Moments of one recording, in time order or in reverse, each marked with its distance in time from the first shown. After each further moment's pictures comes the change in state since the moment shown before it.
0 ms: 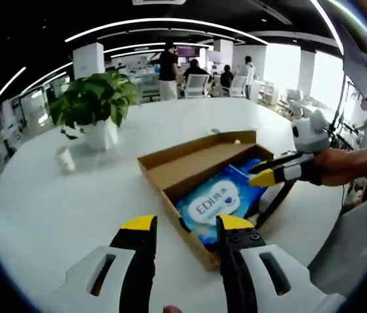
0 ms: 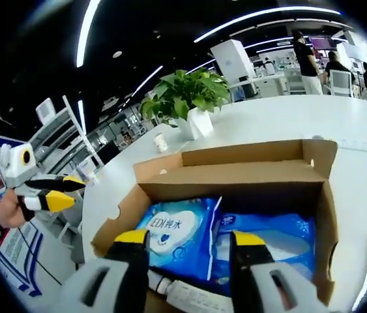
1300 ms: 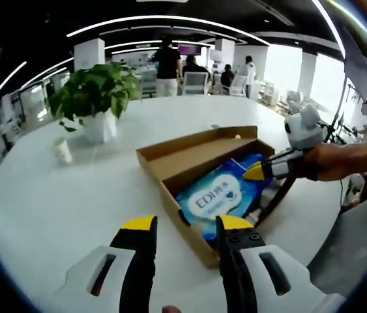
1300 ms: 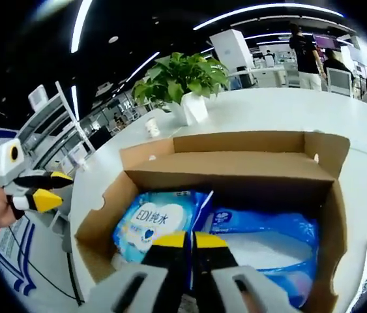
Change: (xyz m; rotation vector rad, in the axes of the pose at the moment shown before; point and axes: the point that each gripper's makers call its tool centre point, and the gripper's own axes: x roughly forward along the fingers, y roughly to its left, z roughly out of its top) left arm 0.011 -0.002 -0.014 -0.025 0.013 -0.022; right arm 0.005 -0.005 -0.010 -0.036 0.102 -0.070
